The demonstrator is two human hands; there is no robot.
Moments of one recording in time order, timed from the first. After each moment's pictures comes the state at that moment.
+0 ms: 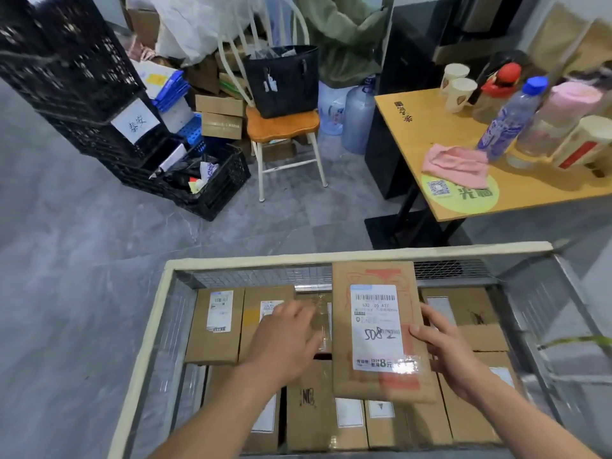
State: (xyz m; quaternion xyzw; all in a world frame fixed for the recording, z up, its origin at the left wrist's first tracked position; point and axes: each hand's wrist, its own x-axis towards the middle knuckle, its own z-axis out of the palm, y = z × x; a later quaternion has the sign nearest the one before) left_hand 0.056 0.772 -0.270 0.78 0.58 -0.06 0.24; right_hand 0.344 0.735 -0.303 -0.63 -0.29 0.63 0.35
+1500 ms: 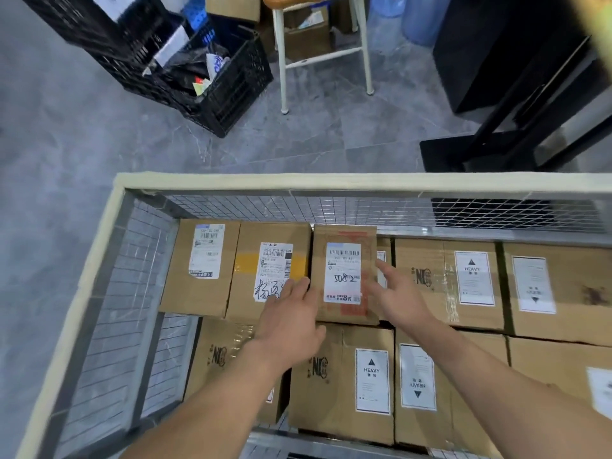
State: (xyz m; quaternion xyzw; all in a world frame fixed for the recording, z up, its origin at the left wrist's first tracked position) left_hand 0.053 0.798 -0.518 0.71 0.61 -0.20 0.28; right_hand 0.256 0.834 -0.543 -0.69 -0.44 0.56 0.14
